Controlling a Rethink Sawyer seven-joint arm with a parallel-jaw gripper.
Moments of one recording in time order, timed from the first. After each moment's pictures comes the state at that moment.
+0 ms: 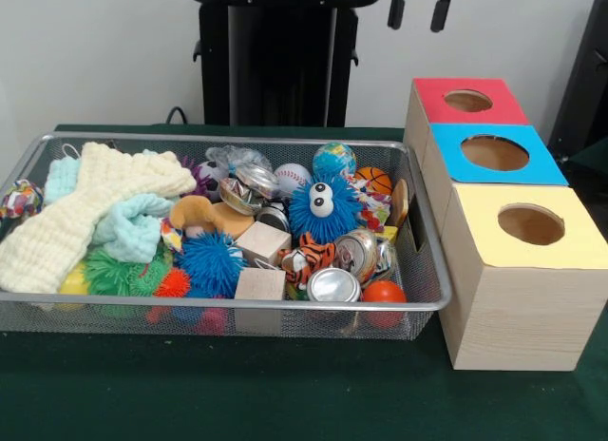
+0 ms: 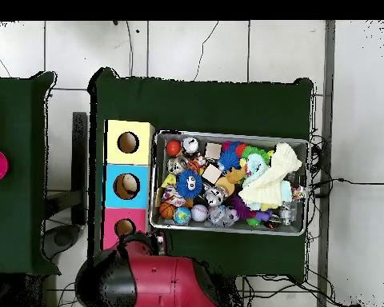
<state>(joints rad) 0.08 -1.06 -0.15 2.10 -0.03 0.47 1.59</state>
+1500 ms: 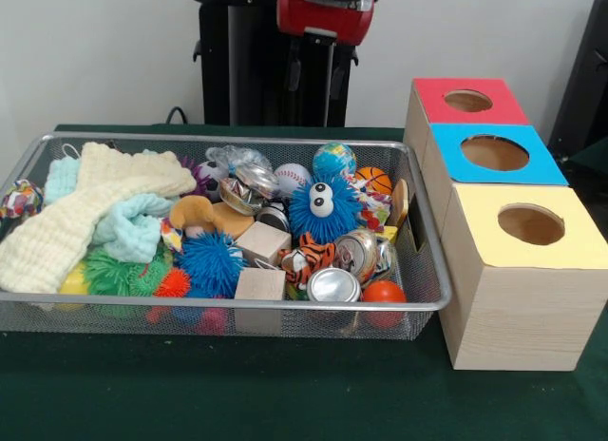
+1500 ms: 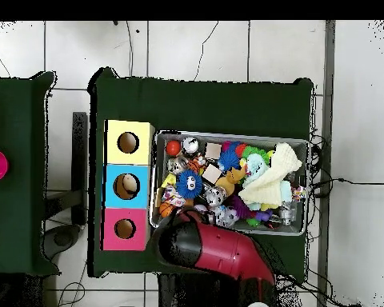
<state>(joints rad) -0.12 -0.85 -0.18 1.99 -0.01 0.38 1.61</state>
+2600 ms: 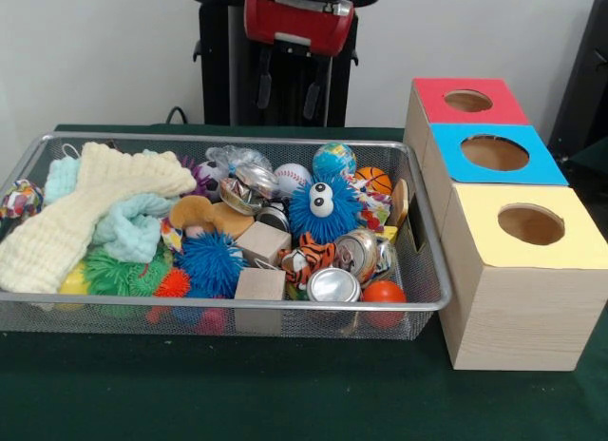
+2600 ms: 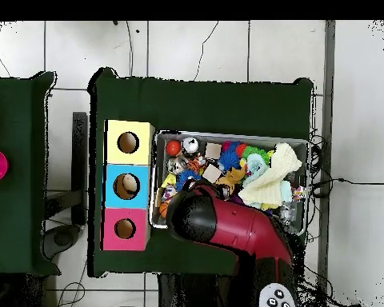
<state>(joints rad) -0.15 -0.82 -0.18 1.84 -0.01 0.38 1.61</state>
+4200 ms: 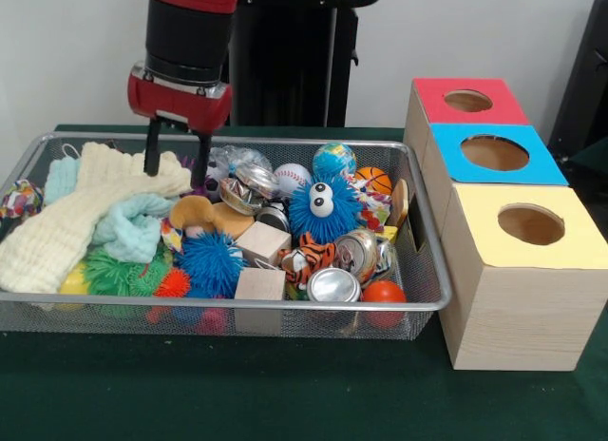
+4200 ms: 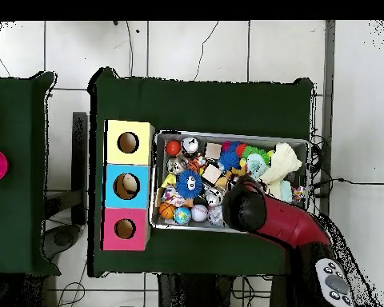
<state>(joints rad) -0.40 -0.63 -0.11 1.78 -0.10 0.17 1.61</state>
